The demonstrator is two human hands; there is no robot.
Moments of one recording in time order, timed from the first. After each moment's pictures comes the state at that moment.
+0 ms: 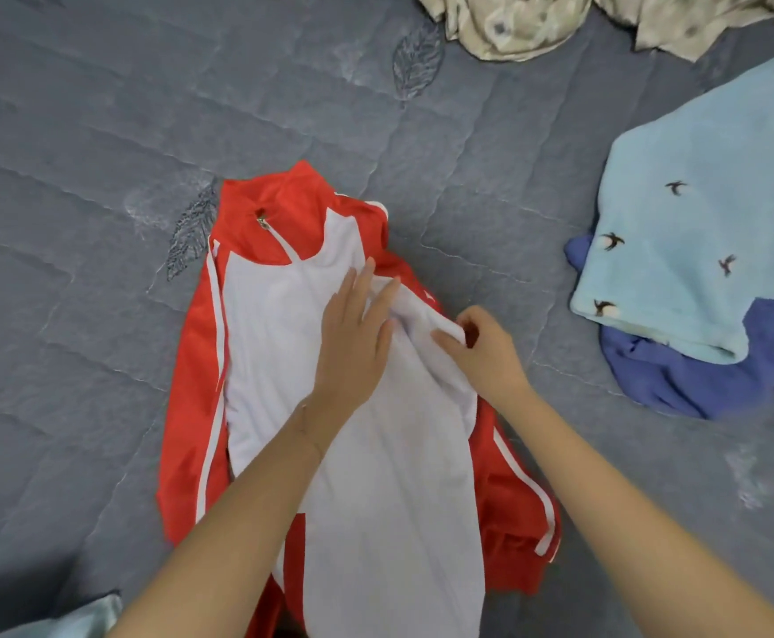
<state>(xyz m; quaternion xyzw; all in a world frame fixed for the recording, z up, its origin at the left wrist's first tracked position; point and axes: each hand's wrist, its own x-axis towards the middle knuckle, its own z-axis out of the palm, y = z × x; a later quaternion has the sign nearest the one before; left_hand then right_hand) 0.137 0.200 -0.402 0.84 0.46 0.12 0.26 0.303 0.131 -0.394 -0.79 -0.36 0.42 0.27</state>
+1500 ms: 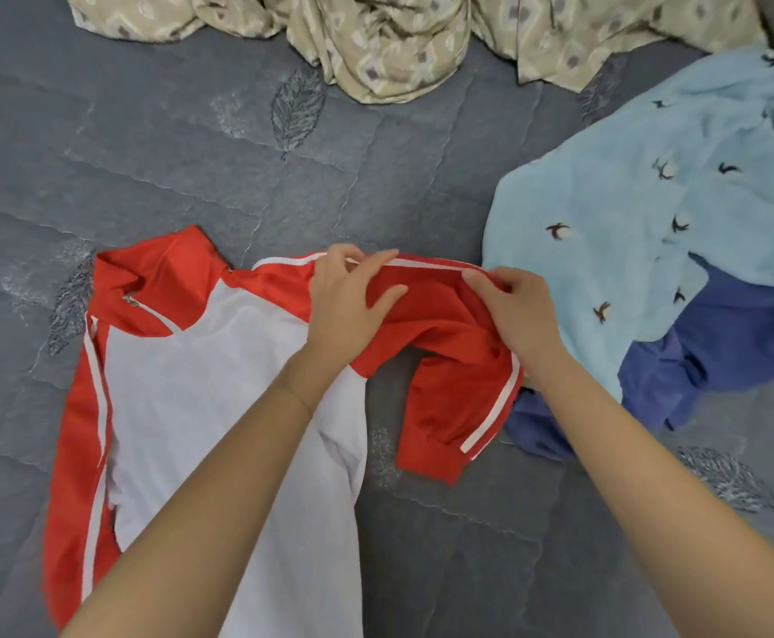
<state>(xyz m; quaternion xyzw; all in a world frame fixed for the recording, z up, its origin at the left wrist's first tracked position) 0.326 0.262 -0.370 0.82 0.47 0.14 0.30 0.505 0.173 -0.356 -0.82 -0.30 0.35 0.35</state>
